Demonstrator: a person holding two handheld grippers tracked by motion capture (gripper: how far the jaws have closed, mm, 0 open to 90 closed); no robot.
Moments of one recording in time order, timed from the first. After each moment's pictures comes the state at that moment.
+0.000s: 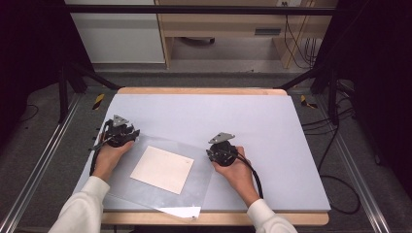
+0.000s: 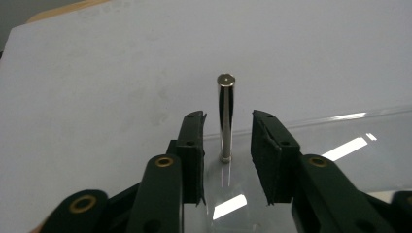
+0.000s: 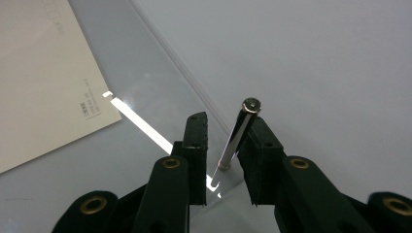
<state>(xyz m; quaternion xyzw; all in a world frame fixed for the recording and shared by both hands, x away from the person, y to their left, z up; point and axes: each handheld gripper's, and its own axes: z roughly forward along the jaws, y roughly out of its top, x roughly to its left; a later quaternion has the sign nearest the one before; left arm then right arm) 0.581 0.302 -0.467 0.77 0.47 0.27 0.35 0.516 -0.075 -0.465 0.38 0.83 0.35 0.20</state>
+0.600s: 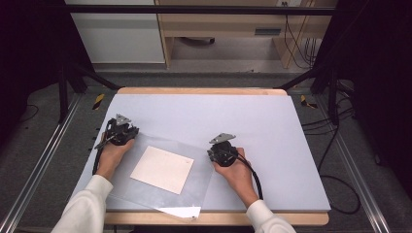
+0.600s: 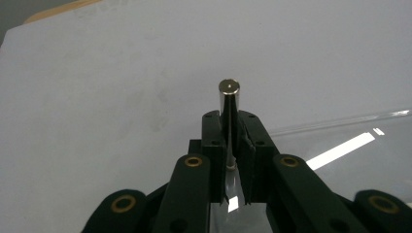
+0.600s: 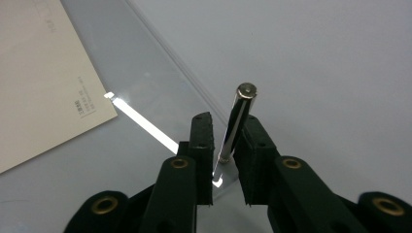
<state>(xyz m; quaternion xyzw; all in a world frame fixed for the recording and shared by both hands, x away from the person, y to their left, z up) 0.589 0.298 -0.471 0.77 0.47 0.27 0.33 0.516 -0.076 -0.469 0.40 0.83 0.35 0.19</state>
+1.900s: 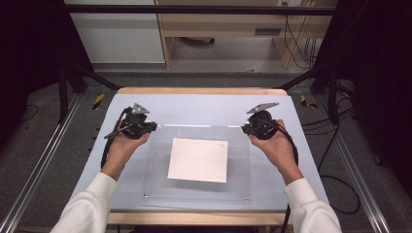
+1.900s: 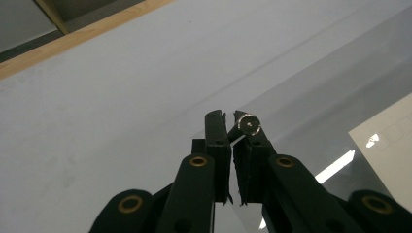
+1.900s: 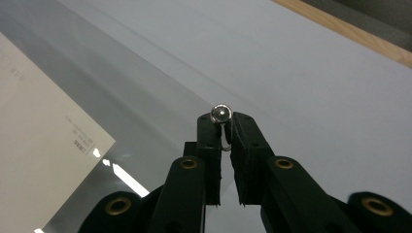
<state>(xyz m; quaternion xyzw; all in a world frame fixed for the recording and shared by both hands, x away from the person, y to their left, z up) 0.556 0.216 -0.382 0.83 0.40 0.21 0.33 0.541 -0.177 -0.366 0.43 0.82 0.32 0.20</state>
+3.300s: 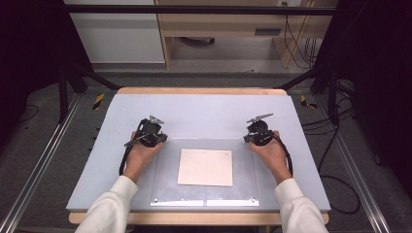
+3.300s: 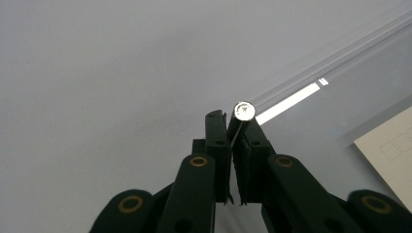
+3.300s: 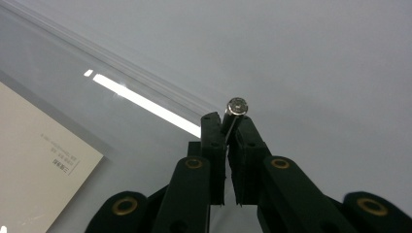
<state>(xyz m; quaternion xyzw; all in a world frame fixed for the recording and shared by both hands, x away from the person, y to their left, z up) 0.575 0.193 -0.451 0.82 0.45 0.18 0.30 0.573 -0.189 -0.449 0.49 0.81 0.28 0.16</state>
